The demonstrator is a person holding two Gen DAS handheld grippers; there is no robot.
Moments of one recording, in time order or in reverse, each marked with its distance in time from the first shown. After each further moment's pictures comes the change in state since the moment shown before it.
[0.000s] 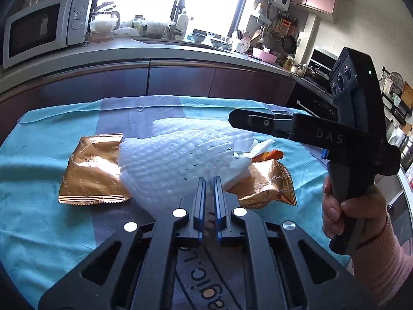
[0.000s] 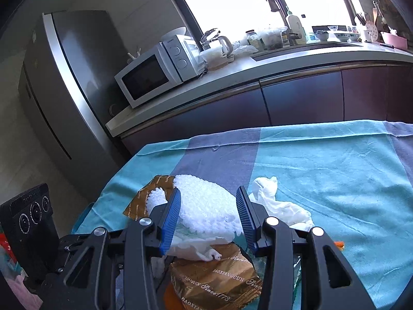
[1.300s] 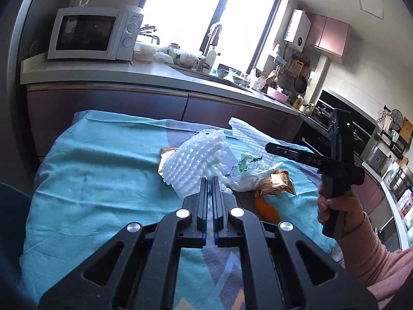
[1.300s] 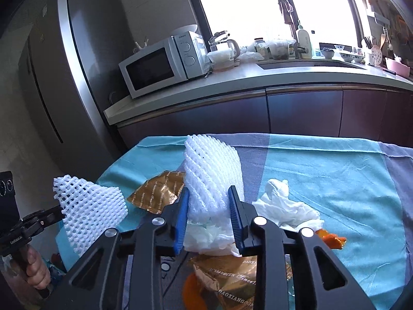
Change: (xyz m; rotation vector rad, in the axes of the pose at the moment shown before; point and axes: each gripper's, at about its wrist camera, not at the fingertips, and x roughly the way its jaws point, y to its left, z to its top) left arm -0.151 0.092 -0.033 -0.121 -0.185 0.039; right arm -0.013 0.053 -0.004 -0.105 -0.024 -0.070
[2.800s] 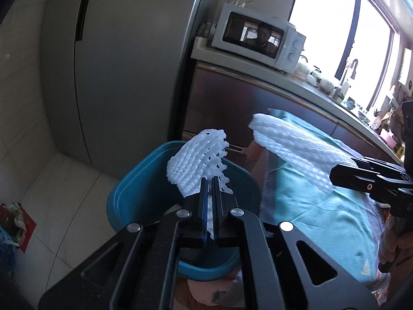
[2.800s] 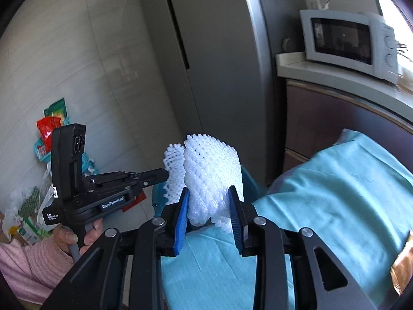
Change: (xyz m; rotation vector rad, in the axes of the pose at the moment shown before) left arm -0.163 0.238 -0.066 -0.313 -0.048 0.621; right arm 0.142 0.337 -0.034 -0.479 0.284 0.565
